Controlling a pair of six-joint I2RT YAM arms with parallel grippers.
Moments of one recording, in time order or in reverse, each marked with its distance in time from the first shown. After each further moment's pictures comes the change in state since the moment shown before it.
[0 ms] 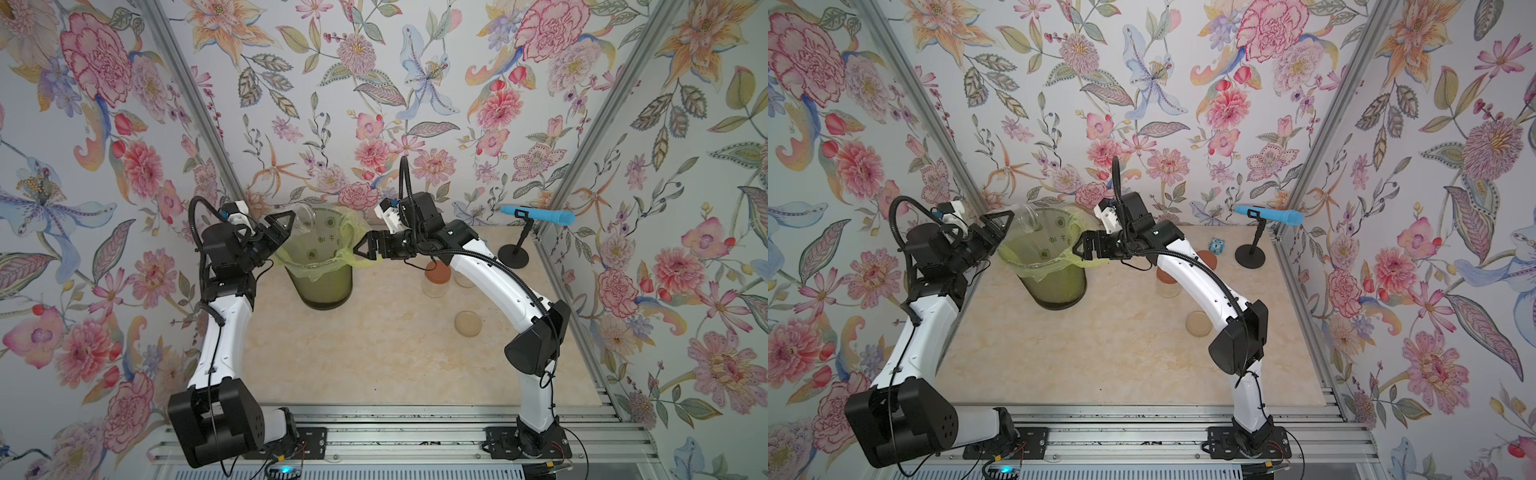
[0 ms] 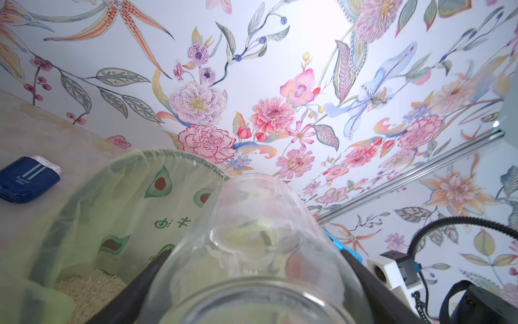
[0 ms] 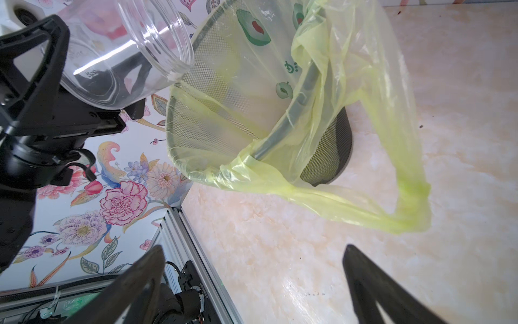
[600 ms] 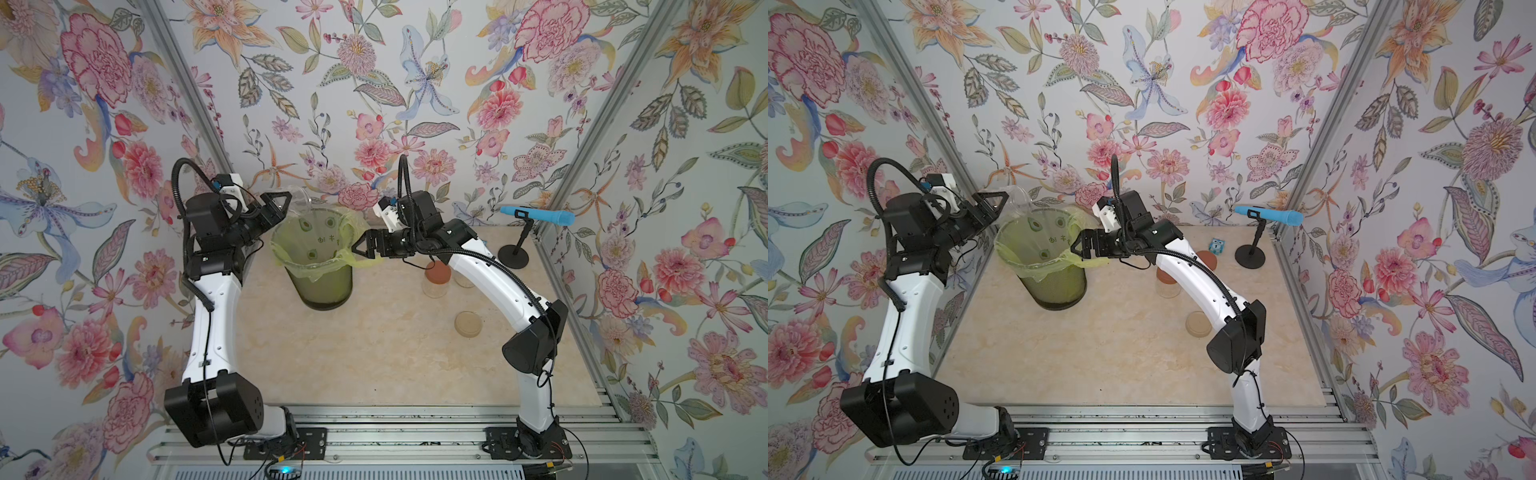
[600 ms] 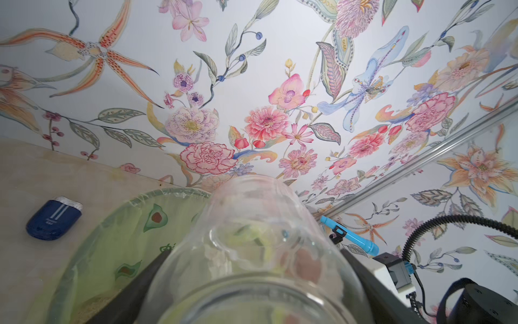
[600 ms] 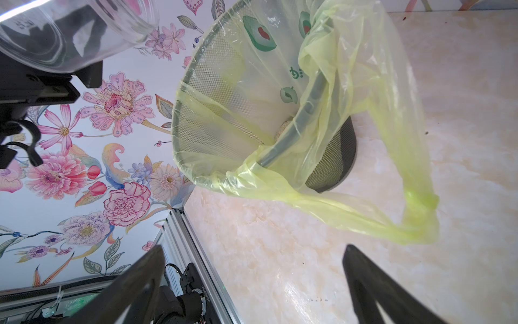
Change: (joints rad) left arm -0.013 0.130 0.498 -0.559 -0.067 0.349; right arm 0.000 0.026 0.035 0.000 -0.008 0.000
